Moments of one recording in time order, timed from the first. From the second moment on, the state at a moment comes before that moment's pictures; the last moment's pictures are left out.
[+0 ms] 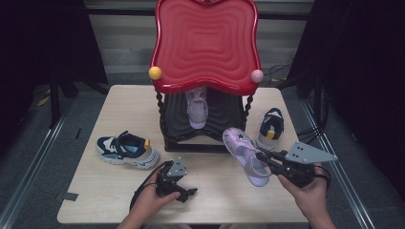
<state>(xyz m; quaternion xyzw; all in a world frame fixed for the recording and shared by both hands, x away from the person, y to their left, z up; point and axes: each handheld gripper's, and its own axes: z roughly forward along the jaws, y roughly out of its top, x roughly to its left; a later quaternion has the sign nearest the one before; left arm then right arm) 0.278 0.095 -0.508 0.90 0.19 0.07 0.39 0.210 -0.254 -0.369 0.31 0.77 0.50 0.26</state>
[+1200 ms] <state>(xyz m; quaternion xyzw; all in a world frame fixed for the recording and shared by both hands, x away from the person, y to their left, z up) 0.278 0.095 -0.509 0.90 0.20 0.07 0.39 0.250 -0.214 -0.357 0.34 0.72 0.48 0.36</state>
